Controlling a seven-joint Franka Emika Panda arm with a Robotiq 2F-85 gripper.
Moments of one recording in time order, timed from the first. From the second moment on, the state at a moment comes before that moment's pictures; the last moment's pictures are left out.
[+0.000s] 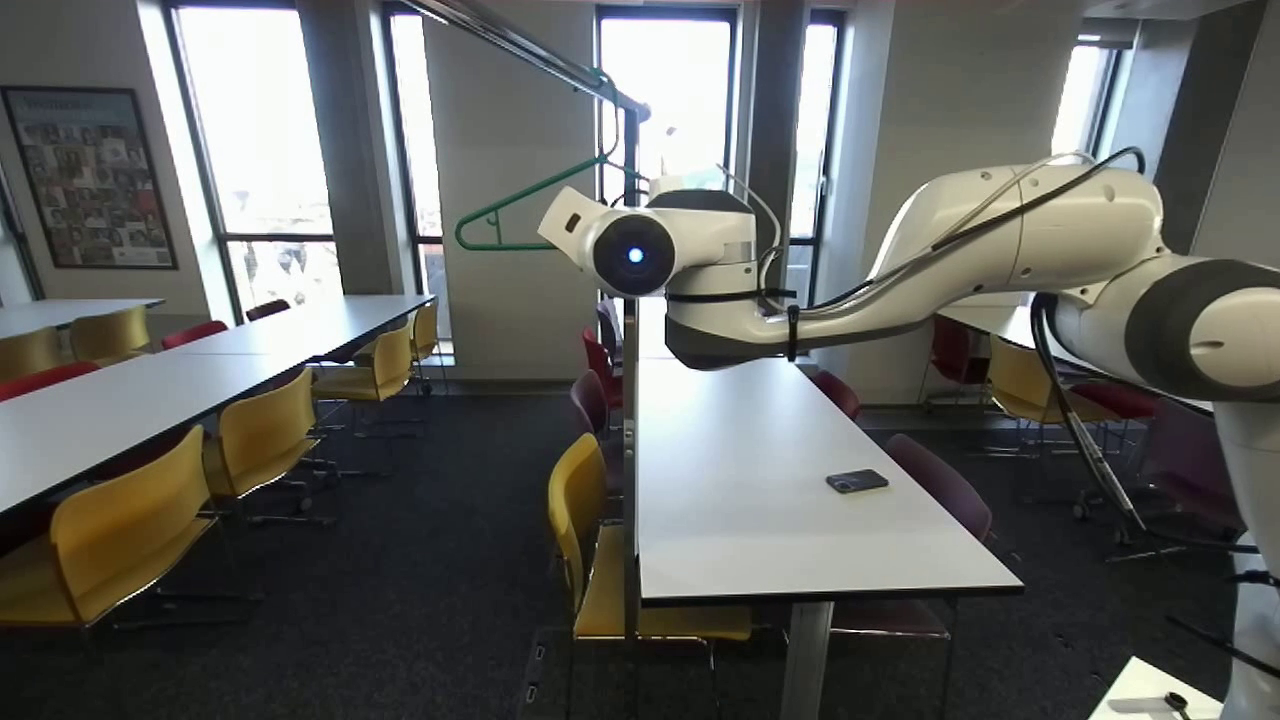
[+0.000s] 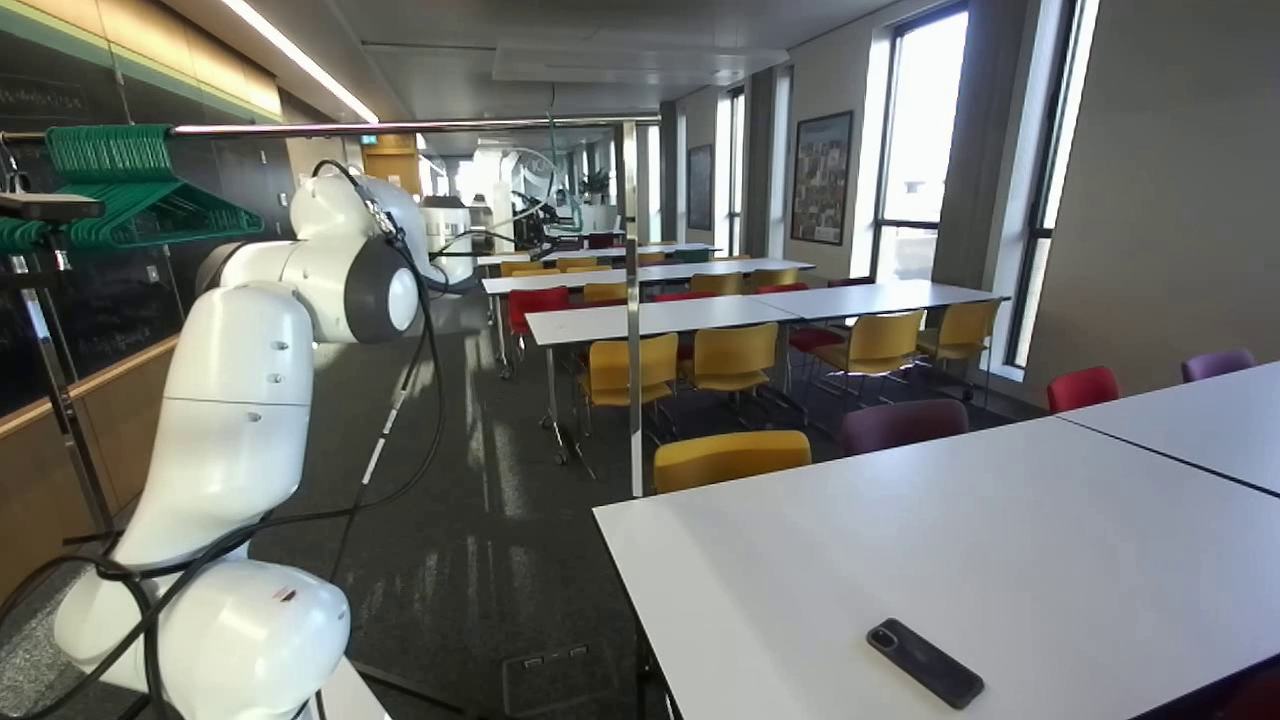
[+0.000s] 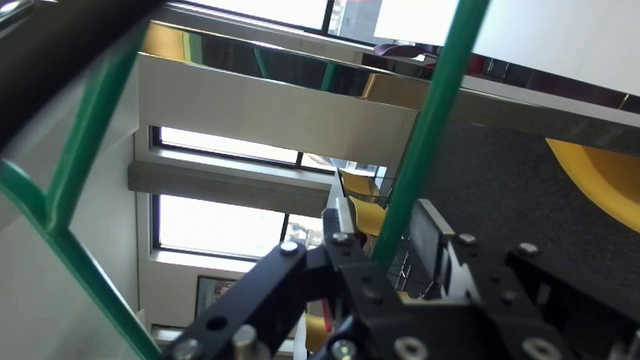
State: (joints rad) arm 0.48 0.40 0.24 -1.25 -1.63 2.03 -0.13
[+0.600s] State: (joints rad) arm 0.48 0.39 0.24 -1.27 -1.57 2.03 -0.17
